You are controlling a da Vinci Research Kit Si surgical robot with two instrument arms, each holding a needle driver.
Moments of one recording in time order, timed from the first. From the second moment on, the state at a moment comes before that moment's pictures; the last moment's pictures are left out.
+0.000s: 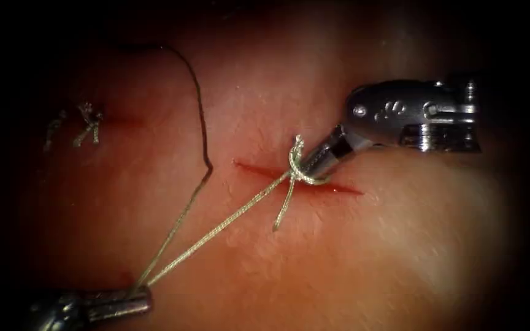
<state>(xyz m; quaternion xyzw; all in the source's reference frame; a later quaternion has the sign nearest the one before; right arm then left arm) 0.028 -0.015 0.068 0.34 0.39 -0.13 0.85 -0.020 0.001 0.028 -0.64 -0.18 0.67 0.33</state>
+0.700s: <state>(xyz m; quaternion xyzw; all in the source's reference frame) 0.028 -0.012 0.067 0.33 0.39 -0.09 0.85 -0.016 -0.009 0.020 -0.64 -0.20 0.66 0.34</state>
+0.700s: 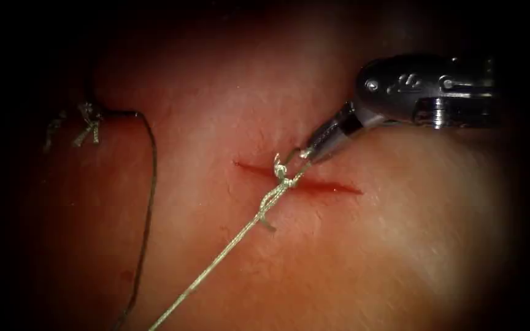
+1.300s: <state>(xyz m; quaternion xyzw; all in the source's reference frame) 0.028 -0.011 0.070 0.24 0.32 -0.07 0.92 -0.017 -0.013 0.017 -0.64 -0.20 0.66 0.34</state>
